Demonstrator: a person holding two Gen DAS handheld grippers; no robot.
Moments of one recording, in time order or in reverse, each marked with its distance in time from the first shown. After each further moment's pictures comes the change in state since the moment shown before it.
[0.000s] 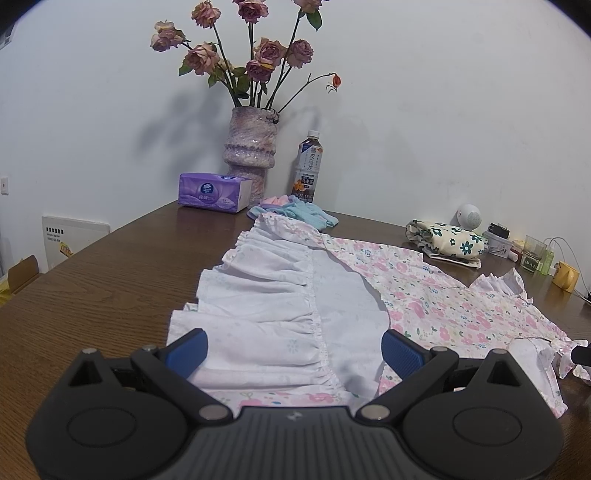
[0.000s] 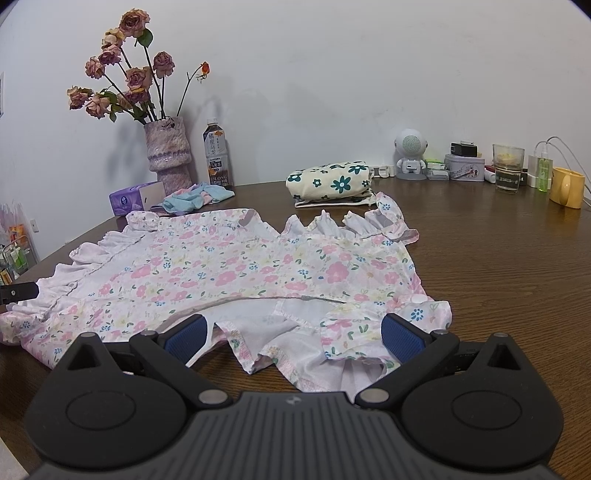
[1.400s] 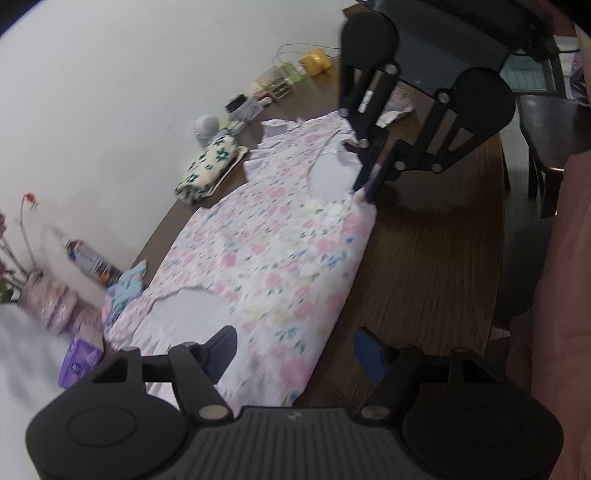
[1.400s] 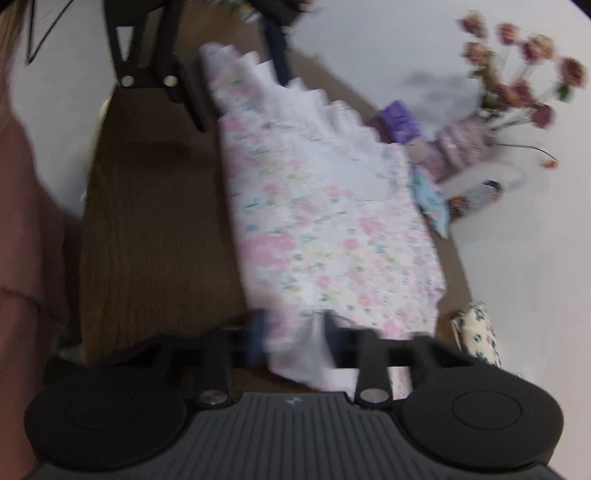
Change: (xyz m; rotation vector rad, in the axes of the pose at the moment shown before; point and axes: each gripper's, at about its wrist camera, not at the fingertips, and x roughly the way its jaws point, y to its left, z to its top) left arm -0.035 -0.100 -0.027 1.164 0.144 -0.366; right arm -0.006 0.164 -0.022 -1.313 0.224 0.276
